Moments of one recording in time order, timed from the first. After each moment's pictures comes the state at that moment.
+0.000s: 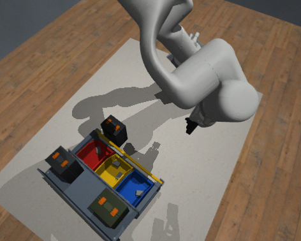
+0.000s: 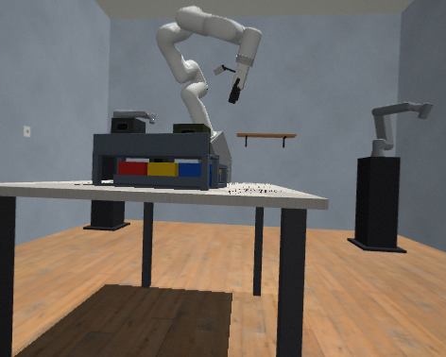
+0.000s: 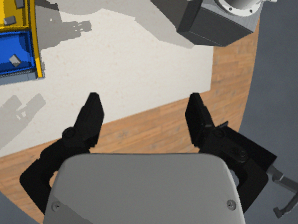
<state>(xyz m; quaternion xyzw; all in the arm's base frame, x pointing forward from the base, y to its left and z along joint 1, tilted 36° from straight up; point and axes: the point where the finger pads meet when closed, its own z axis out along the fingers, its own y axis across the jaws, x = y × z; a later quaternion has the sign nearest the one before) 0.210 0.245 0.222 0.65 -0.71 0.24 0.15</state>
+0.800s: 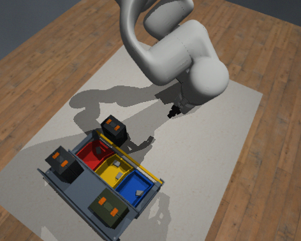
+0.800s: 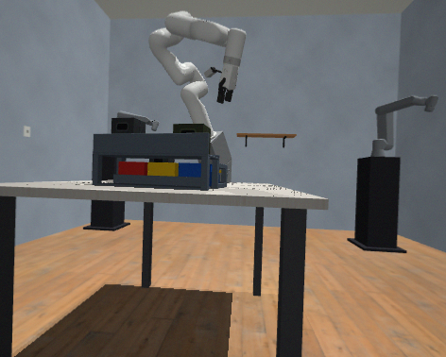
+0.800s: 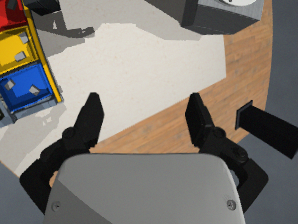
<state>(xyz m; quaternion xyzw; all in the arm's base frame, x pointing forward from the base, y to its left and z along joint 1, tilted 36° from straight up) 0.200 0.201 0.228 0.58 -0.78 0.23 0.10</state>
